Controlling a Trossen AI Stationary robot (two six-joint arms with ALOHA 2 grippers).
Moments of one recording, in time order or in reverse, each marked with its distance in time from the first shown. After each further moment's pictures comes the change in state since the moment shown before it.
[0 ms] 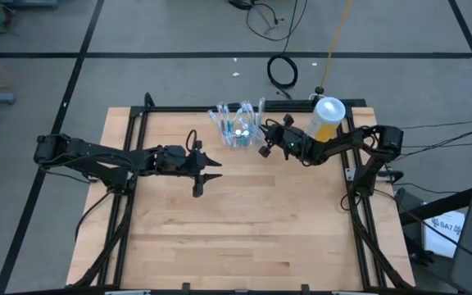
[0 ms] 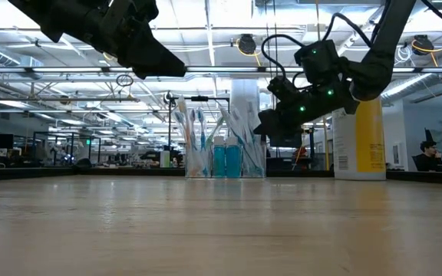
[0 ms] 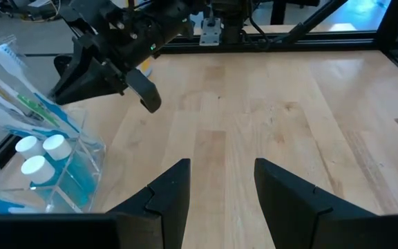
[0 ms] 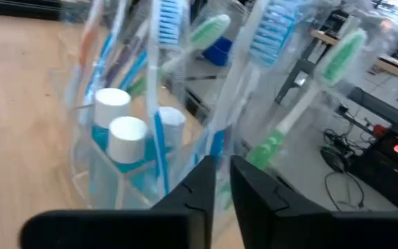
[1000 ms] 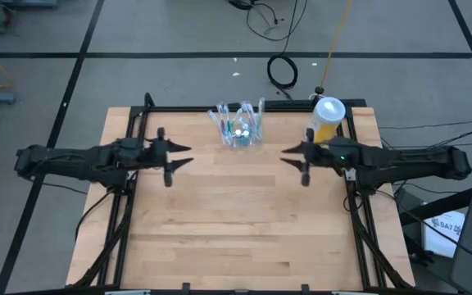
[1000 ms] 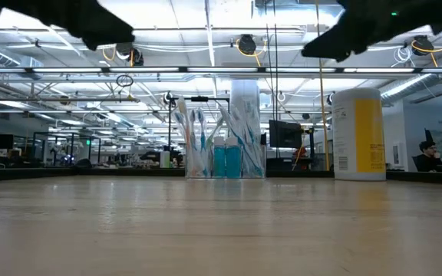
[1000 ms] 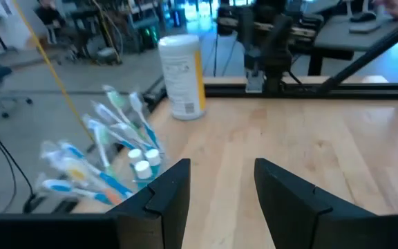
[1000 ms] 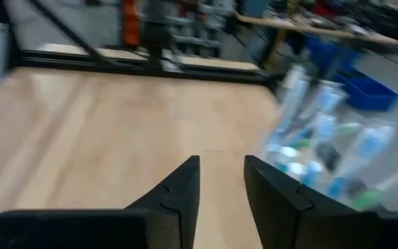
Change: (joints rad) left arm -0.001 -0.536 -0.078 -0.290 -0.162 0.018; right arm 0.284 -0.898 -0.039 -0.866 -0.273 0.085
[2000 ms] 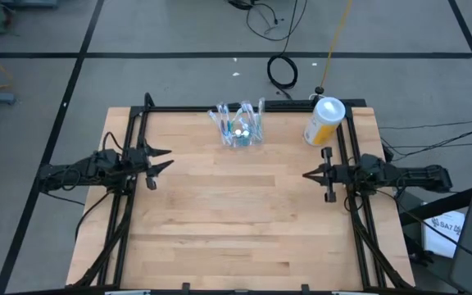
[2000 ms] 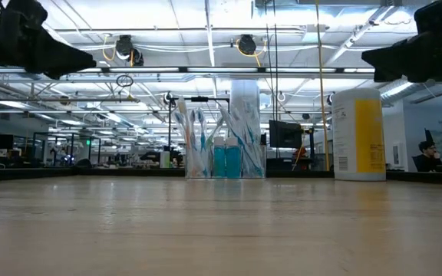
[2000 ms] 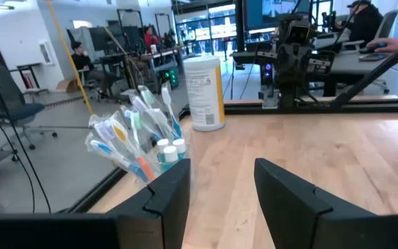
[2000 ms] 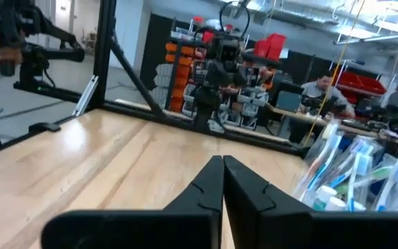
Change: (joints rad) left arm 0.000 -0.662 -0.379 -0.090 -0.048 0.070; right arm 0.080 -0.775 -0.517 0.091 -0.172 -0.107
